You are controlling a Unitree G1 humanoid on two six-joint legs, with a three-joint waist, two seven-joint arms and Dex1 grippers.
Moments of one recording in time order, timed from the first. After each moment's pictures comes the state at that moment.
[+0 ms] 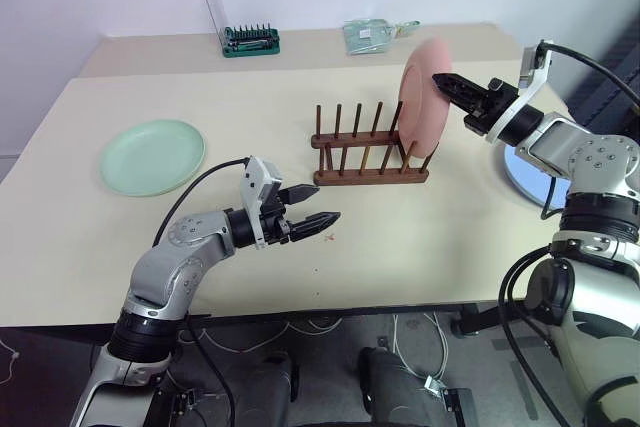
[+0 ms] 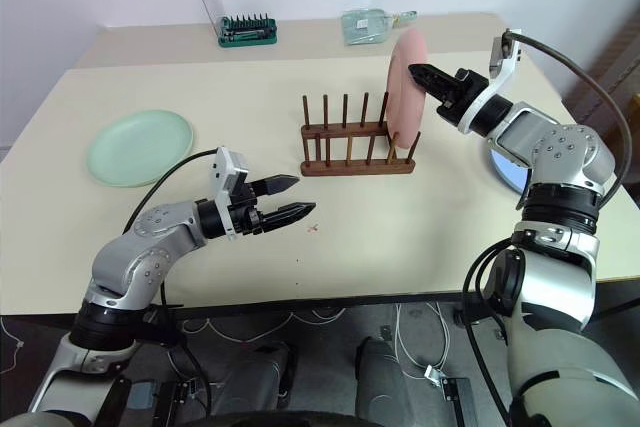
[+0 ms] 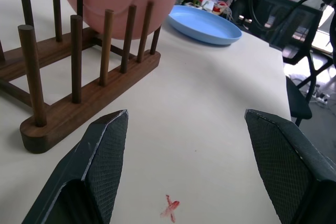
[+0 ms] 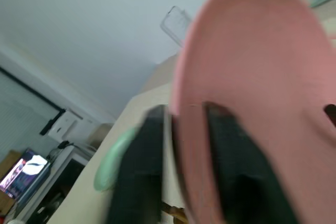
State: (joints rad) left arm -0.36 0.42 -0.09 -0.24 -0.55 0.58 -0.79; right arm -0.93 -0.55 -0.45 0.47 0.85 1.00 0.56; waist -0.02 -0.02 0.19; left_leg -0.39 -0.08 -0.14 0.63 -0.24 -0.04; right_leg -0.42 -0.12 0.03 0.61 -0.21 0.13
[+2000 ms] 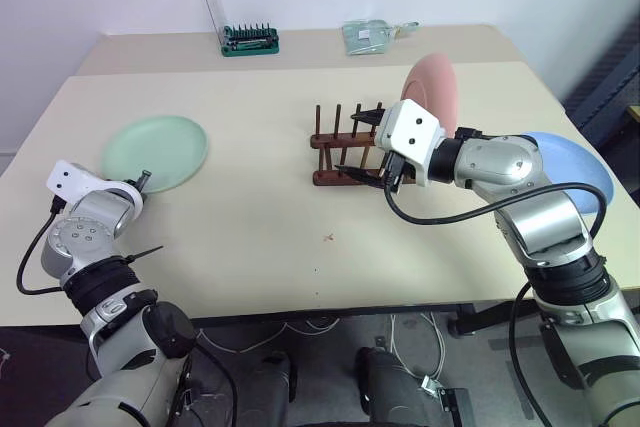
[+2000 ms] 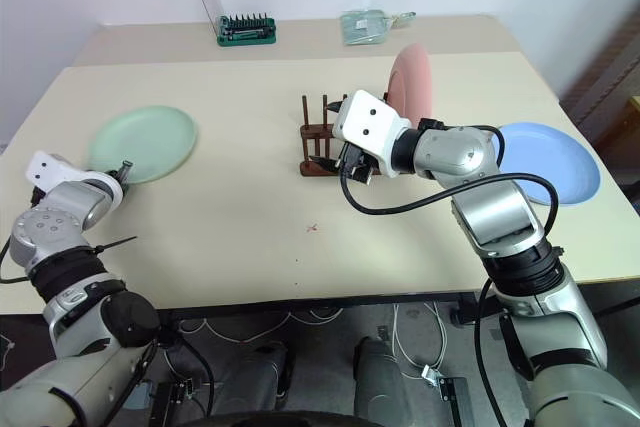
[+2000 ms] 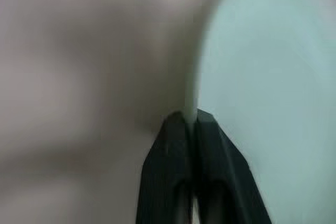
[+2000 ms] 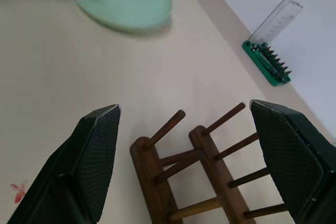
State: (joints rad) left arm -0.71 0.29 0.88 0.27 -0.67 0.88 0.44; right arm -0.69 -0.64 0.23 -0.28 0.15 0.46 0.78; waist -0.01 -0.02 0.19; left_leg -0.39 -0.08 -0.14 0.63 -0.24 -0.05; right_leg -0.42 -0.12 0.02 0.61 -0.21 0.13
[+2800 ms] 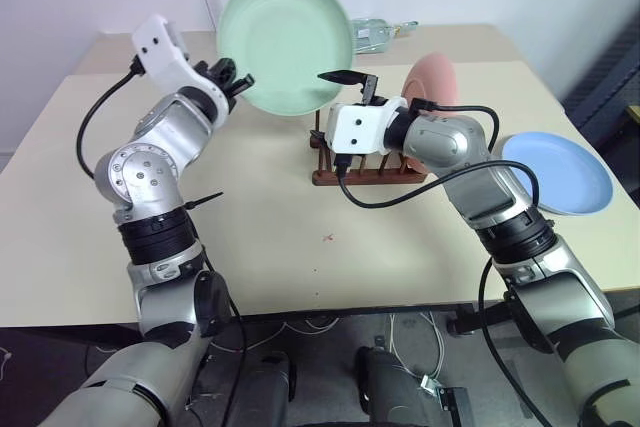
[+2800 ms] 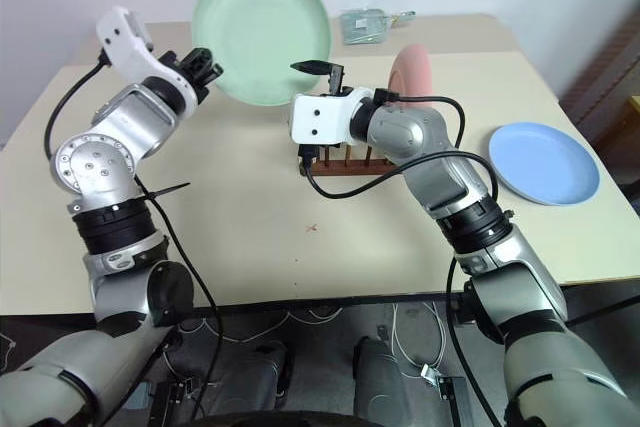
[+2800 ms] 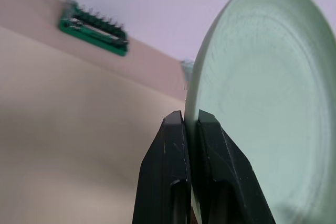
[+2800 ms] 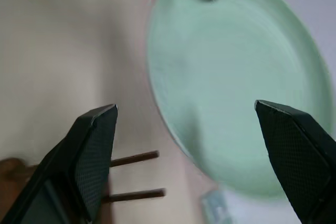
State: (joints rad) left arm -0.94 0.13 0.44 -0.11 -0.77 1.00 0.30; right arm -0.95 -0.51 0.43 0.17 -0.37 -0.10 0.57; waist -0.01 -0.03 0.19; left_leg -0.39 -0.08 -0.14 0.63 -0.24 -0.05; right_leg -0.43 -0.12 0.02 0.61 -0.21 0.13
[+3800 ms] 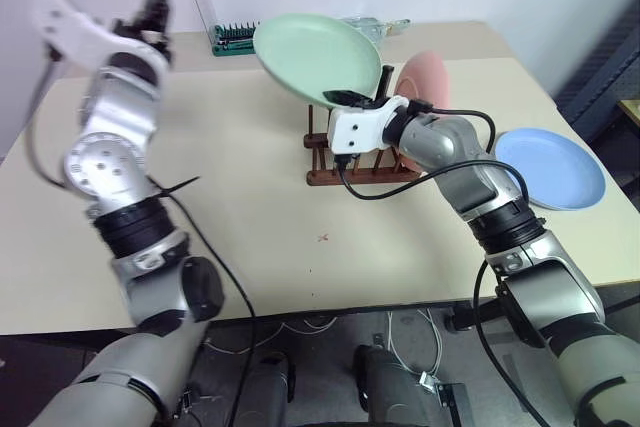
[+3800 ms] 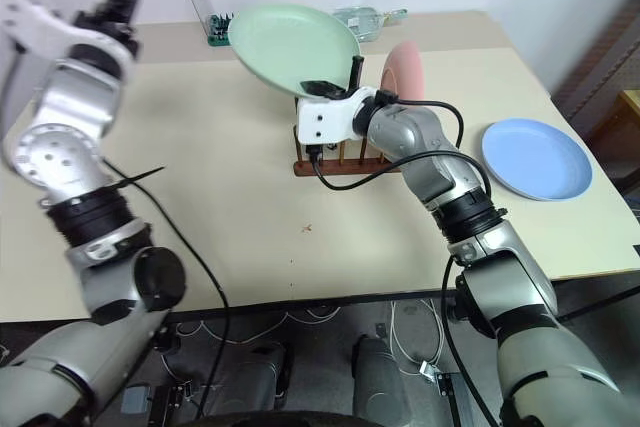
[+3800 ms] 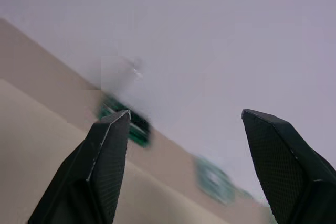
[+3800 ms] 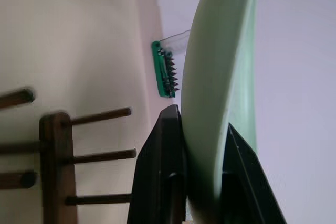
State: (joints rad) left arm -0.93 0.30 0.59 -0.03 -0.71 0.66 0.27; right arm -0.92 -0.44 0.29 0.20 -0.37 -0.10 0.55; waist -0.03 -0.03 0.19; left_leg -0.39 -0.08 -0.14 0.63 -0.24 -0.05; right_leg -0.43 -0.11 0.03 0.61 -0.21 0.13
